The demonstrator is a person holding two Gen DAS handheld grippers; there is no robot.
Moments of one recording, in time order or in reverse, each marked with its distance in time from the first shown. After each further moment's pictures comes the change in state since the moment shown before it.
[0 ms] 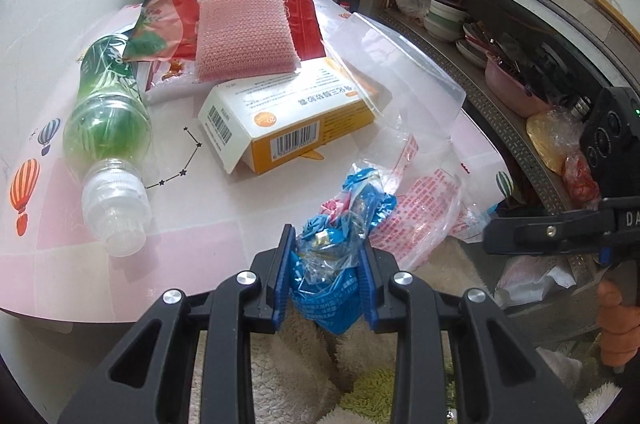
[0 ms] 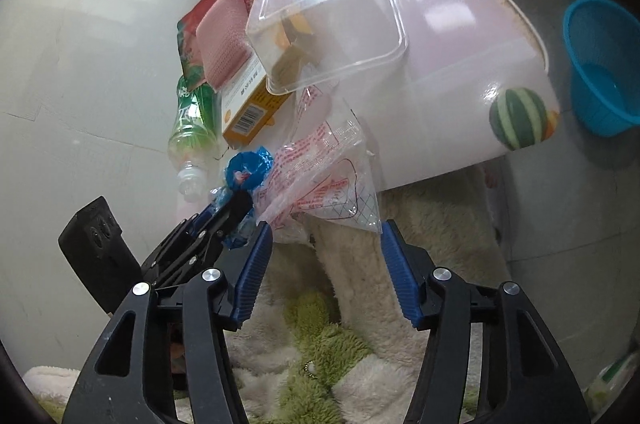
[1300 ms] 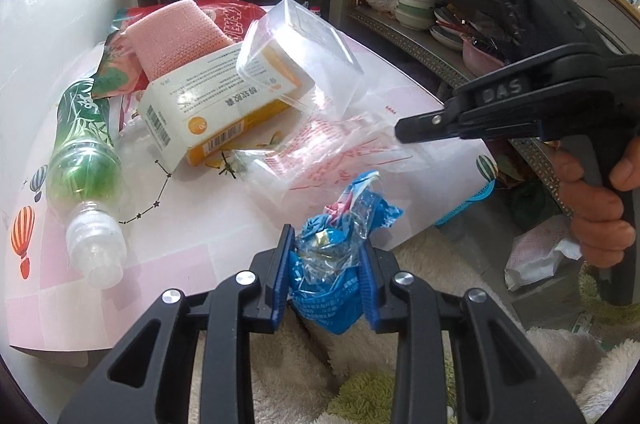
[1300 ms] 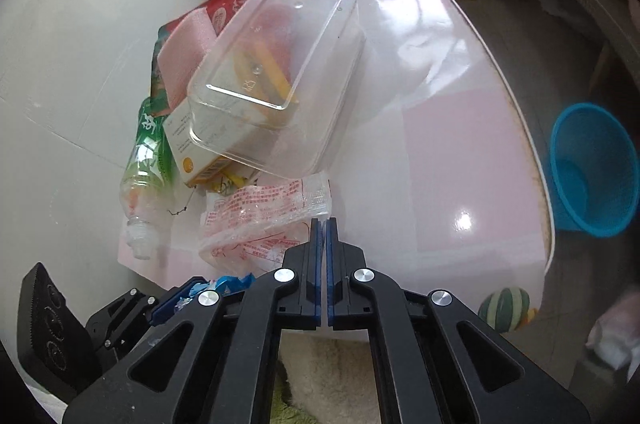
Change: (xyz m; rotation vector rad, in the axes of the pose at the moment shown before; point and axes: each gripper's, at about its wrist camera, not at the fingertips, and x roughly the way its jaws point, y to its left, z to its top) left arm -0.007 -0.024 -0.007 0.136 -0.029 -0.001; right arm -0.014 0.021 0.048 -0.211 -0.135 -0.217
